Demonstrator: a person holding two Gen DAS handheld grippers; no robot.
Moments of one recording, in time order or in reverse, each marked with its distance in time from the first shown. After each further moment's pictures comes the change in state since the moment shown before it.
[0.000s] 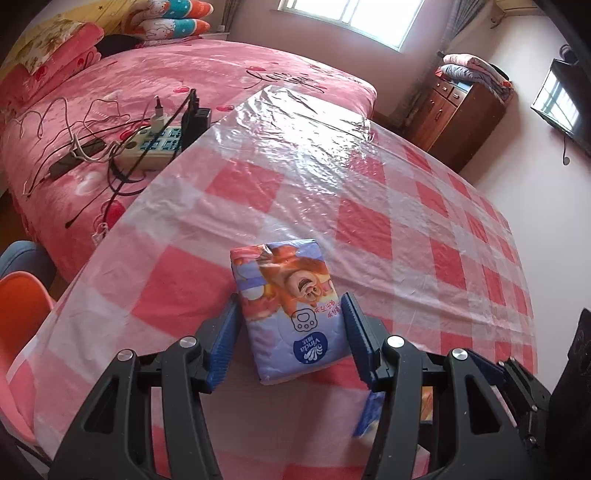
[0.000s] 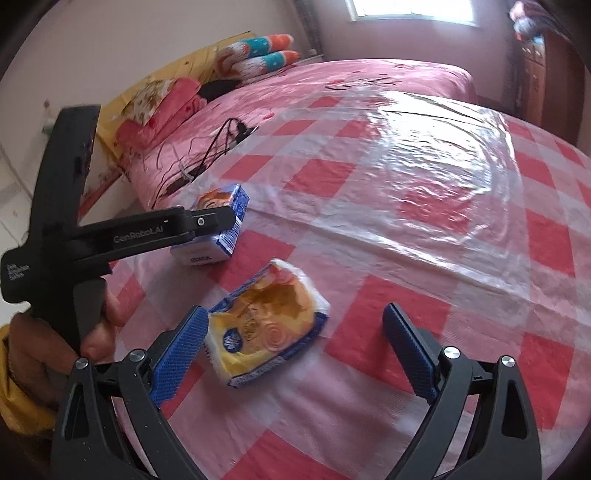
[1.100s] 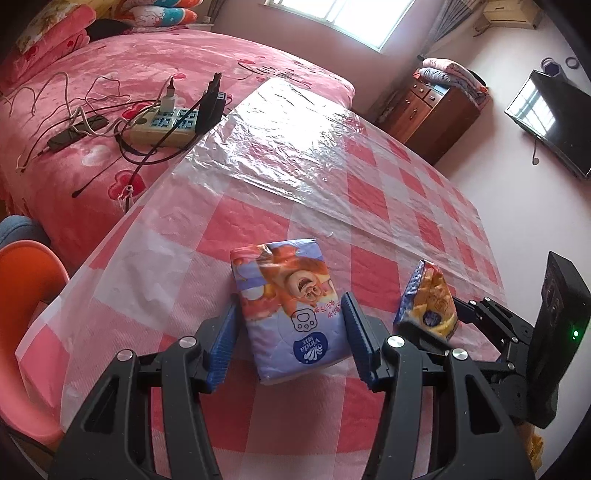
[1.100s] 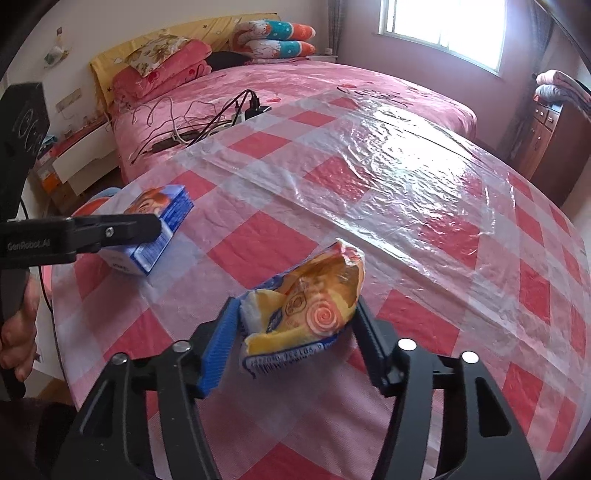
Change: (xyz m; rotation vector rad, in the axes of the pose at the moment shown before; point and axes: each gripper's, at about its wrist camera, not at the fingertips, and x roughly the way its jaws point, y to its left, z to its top) left arm -0.033 0.054 -0.032 -0.006 0.024 -0.148; right arm 0.021 0.032 -0.002 -0.171 0.019 -0.184
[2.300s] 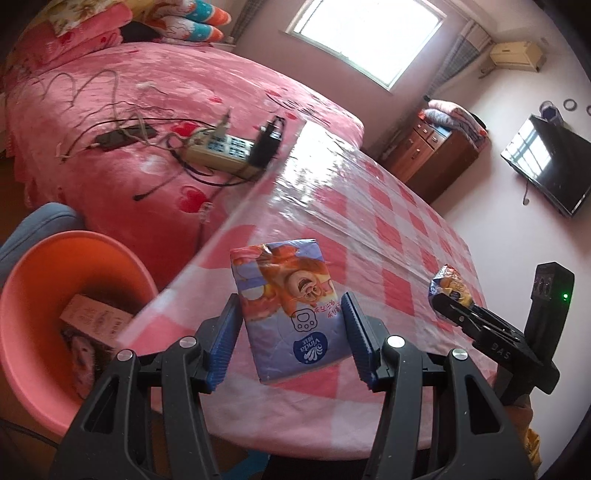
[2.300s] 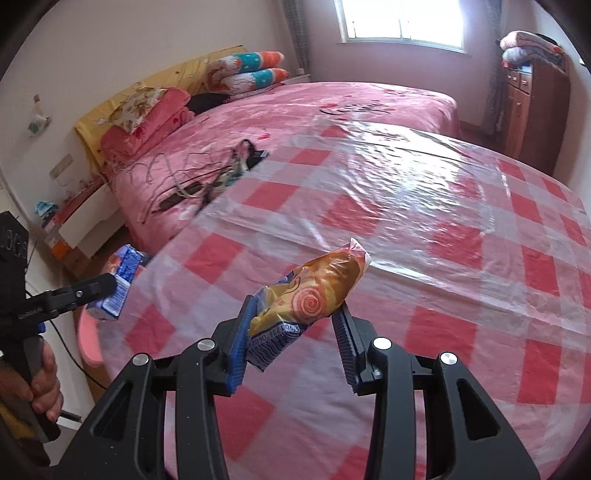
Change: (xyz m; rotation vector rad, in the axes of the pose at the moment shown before) left arm -0.075 0.078 -0.014 -0.090 -0.125 -0.027; right arm -0.029 0.023 0.028 0.179 -0.097 0.078
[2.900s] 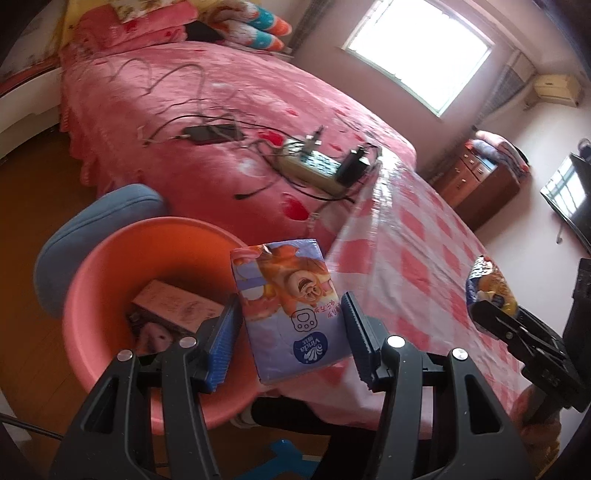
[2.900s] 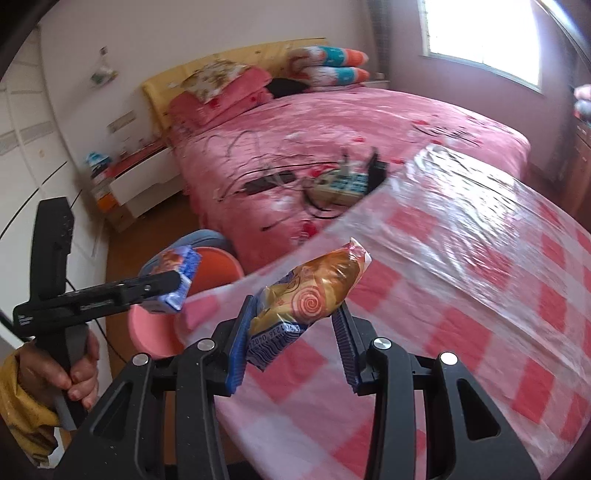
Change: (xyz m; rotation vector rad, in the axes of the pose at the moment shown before) left arm -0.041 0.087 -0.008 -0.131 -0.053 0.156; right arm 0.020 0.132 0.018 -0.233 0.032 0.174
